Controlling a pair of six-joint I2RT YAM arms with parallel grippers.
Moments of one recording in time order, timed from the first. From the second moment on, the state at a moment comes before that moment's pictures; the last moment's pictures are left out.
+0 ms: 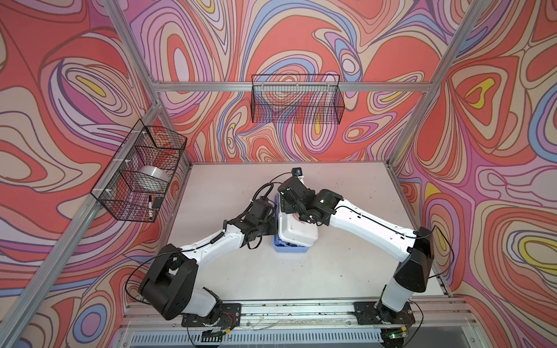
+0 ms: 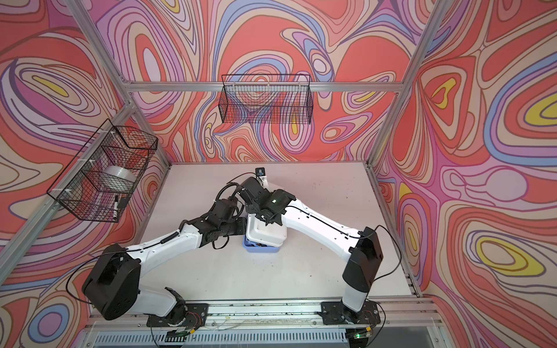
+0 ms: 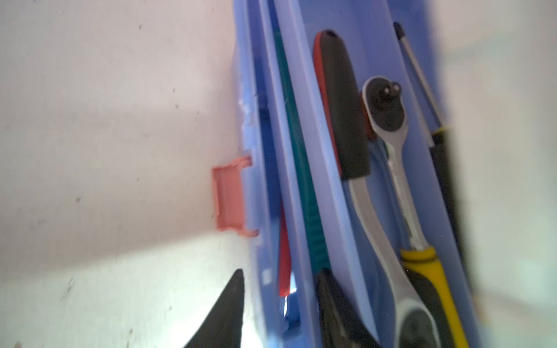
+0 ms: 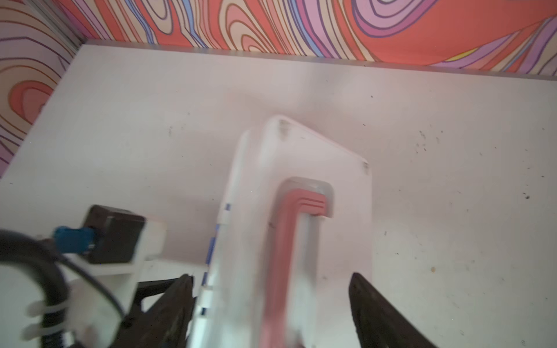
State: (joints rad) left arm -0.59 1.42 0.84 -0.33 0.03 -0.59; right arm 0.90 1.70 1.60 -0.80 0.51 0.61
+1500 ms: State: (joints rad) left arm -0.85 1.57 0.87 -0.29 -0.05 -0.44; right arm 0.43 1.64 1.21 -0.46 0.02 0.25
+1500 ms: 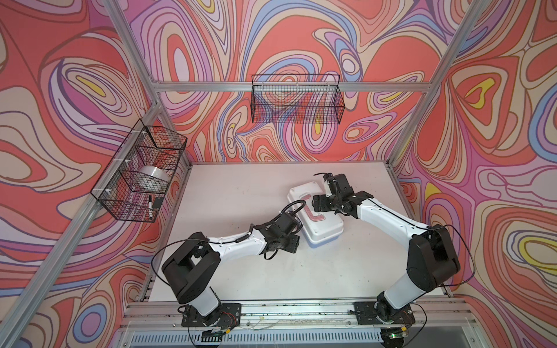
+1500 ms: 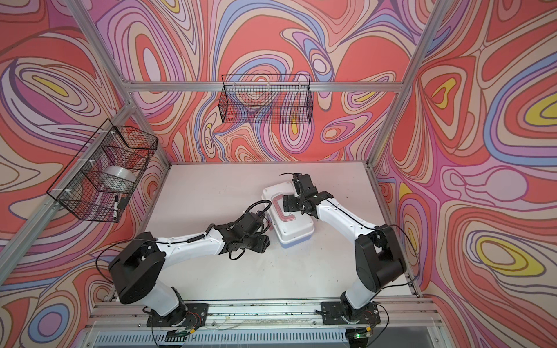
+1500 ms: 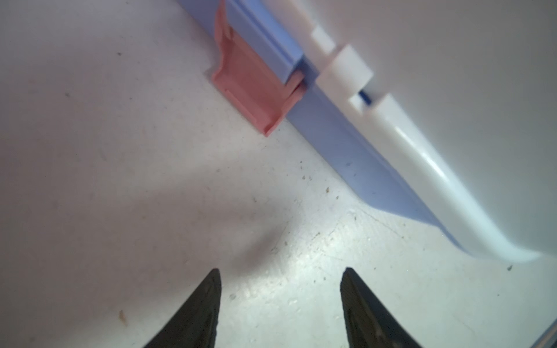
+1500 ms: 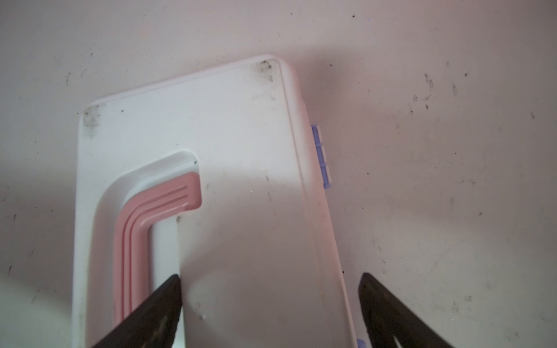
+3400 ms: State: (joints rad) left arm -0.85 1.81 0.70 0.61 -0.48 -0.26; right arm 0.37 1.76 1.27 -0.35 -0.14 -0.03
